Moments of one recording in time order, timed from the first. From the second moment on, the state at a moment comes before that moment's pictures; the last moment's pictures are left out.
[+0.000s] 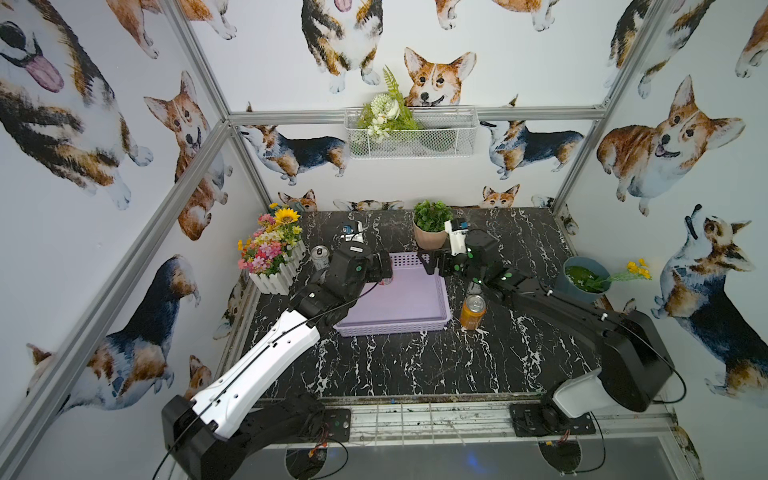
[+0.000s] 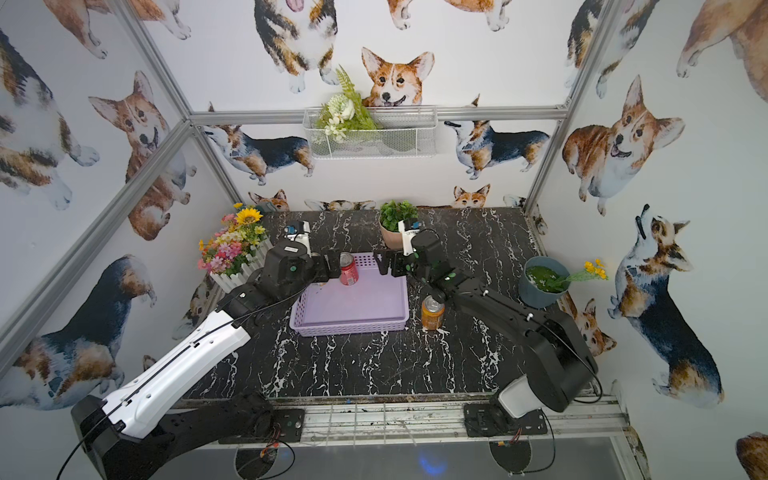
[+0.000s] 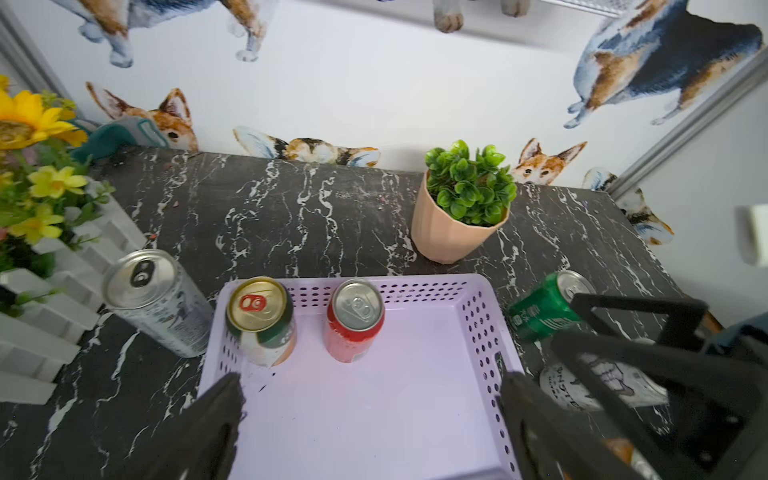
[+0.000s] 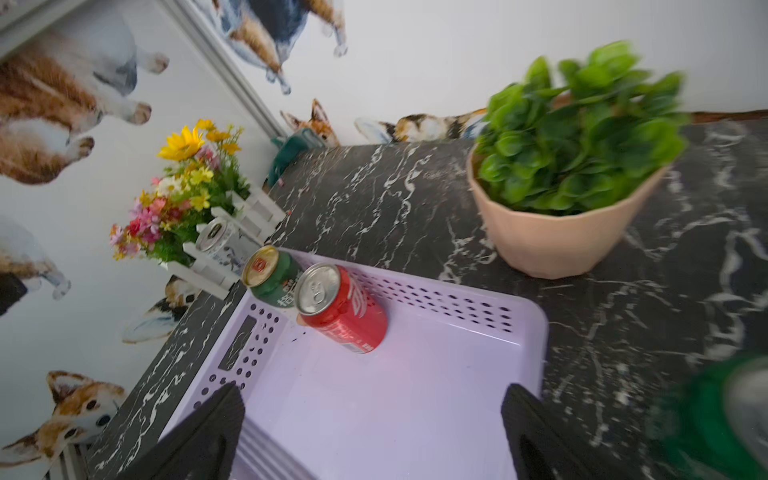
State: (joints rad) left arm -0.56 1.12 1.08 -0.47 -0.39 -0.43; right arm 0.62 1.57 1.11 0.01 -0.08 0.42
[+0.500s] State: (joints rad) left arm -0.37 1.06 1.03 -0.54 -0.28 -0.45; right arm 0.75 2.07 1.65 -0.24 0.02 0.35
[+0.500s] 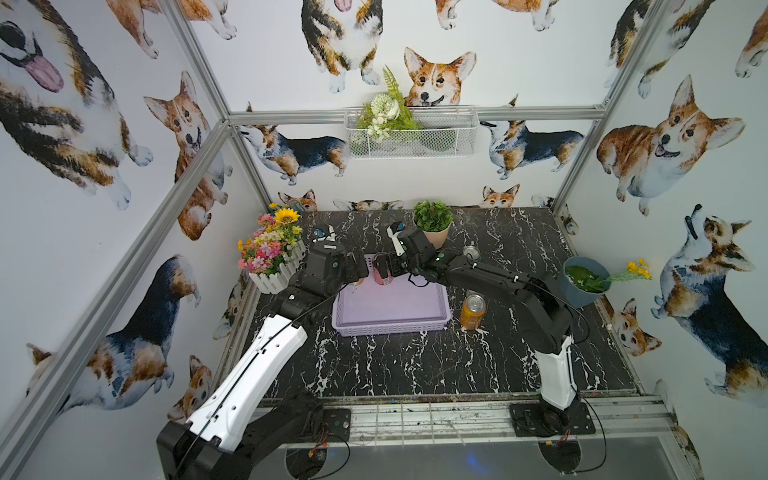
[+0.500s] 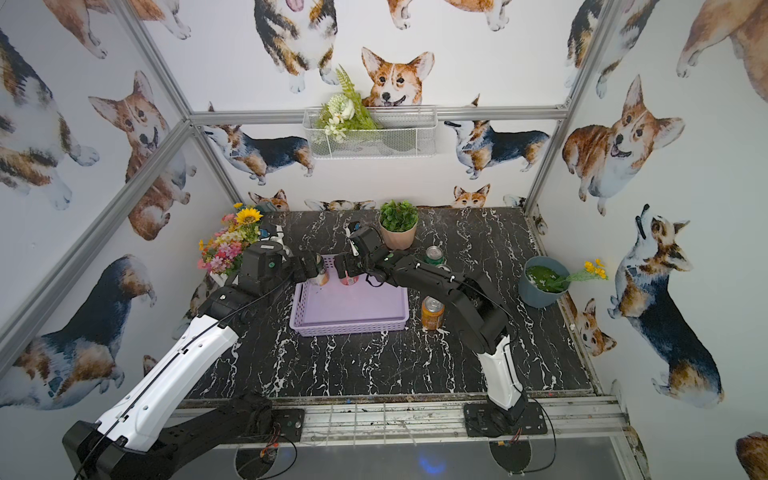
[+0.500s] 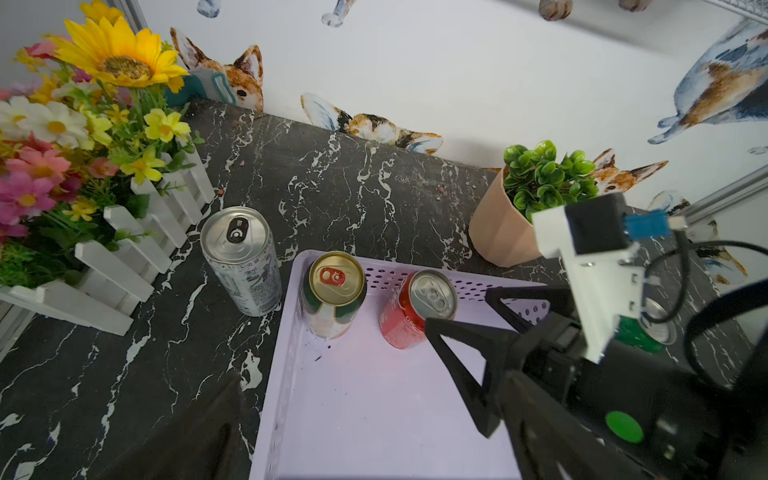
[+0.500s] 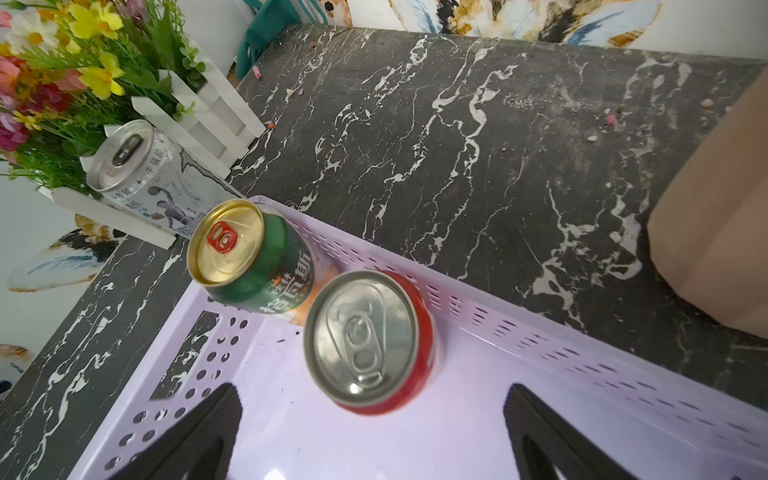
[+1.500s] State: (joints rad) left arm -0.30 1.05 0.98 -0.54 -0.21 -0.45; right arm 0.78 2.22 1.70 -0.13 0.11 0.26
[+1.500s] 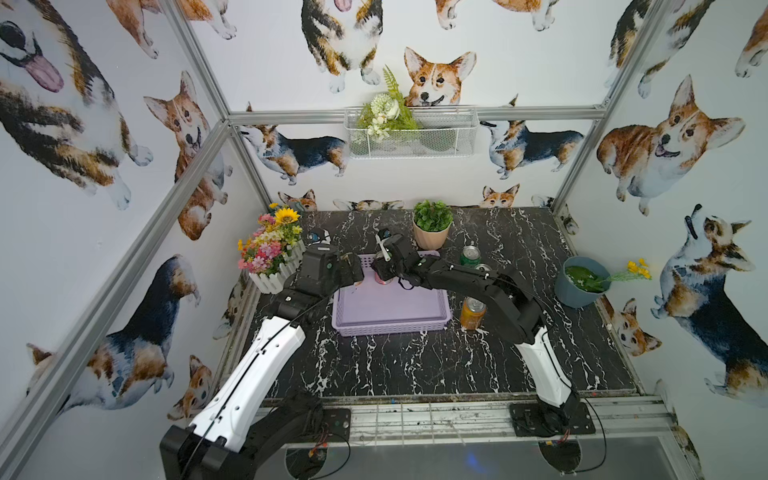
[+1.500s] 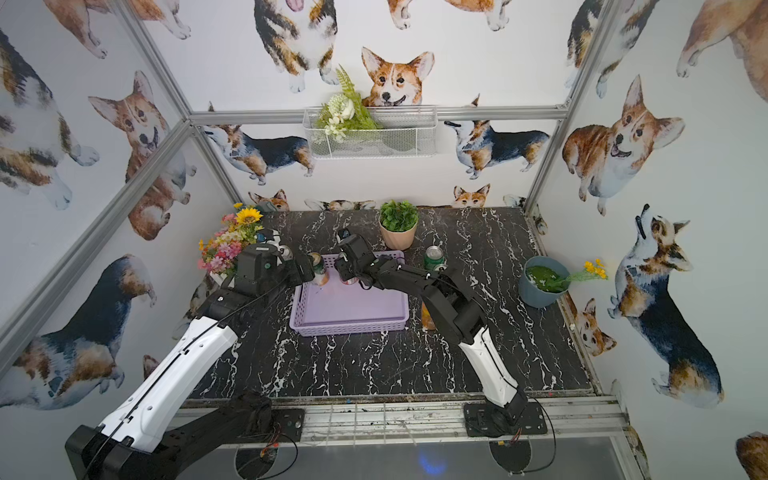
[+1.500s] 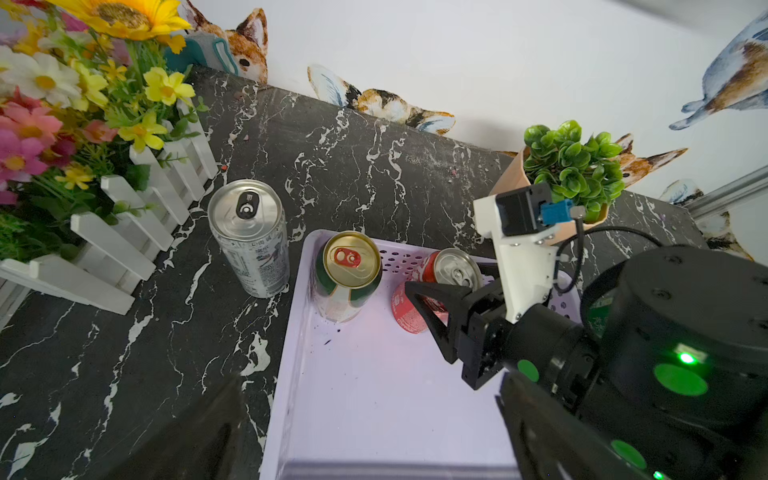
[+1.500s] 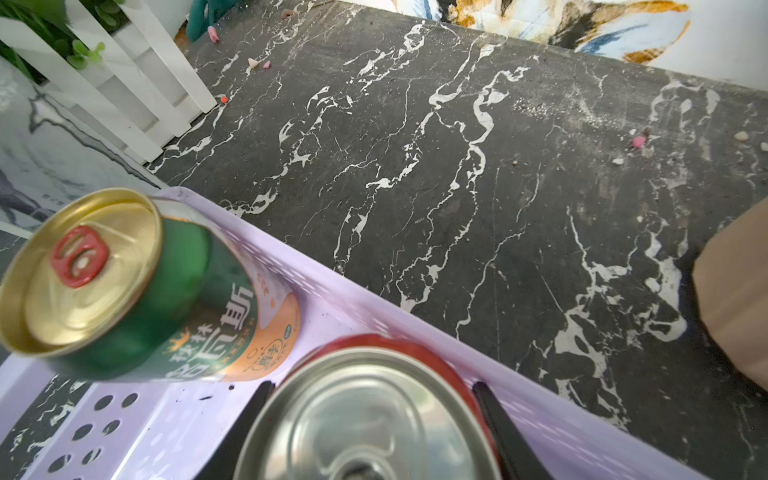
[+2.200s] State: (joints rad) left arm -0.25 1.09 0.98 -0.53 -0.16 -0.45; right arm 0.78 1.77 1.44 -0.07 0.07 0.23
